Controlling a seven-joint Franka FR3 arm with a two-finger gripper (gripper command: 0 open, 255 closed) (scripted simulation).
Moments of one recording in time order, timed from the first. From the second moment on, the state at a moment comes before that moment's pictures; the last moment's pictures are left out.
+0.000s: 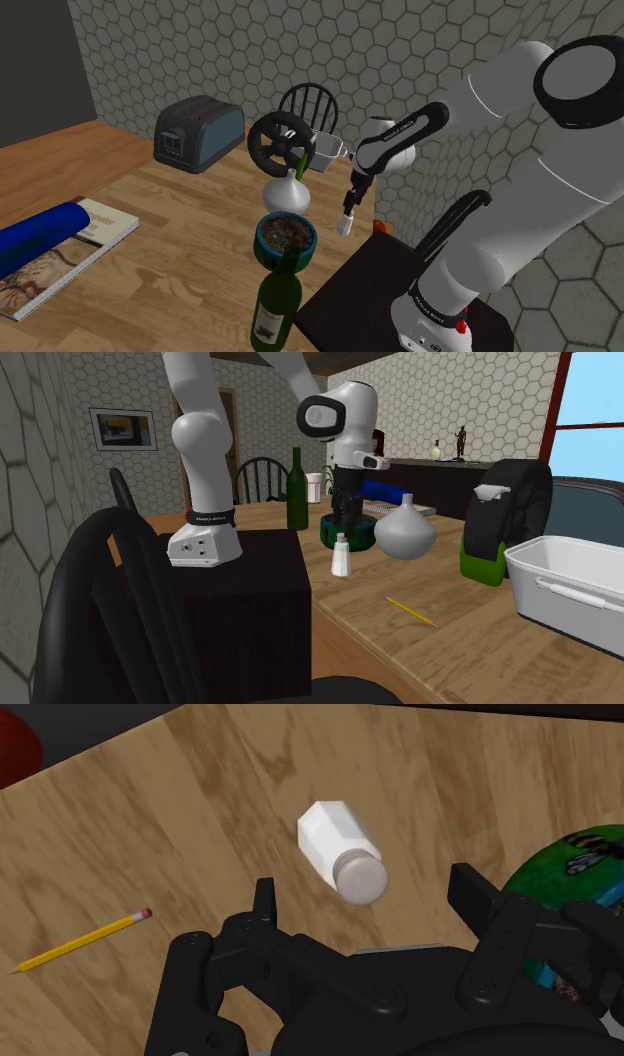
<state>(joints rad) -0.07 -0.15 -0.32 -2.74 -0.08 2.50 -0.42</state>
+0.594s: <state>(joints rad) -0.06 -0.09 -0.32 -2.75 -0.05 2.56 -0.44</state>
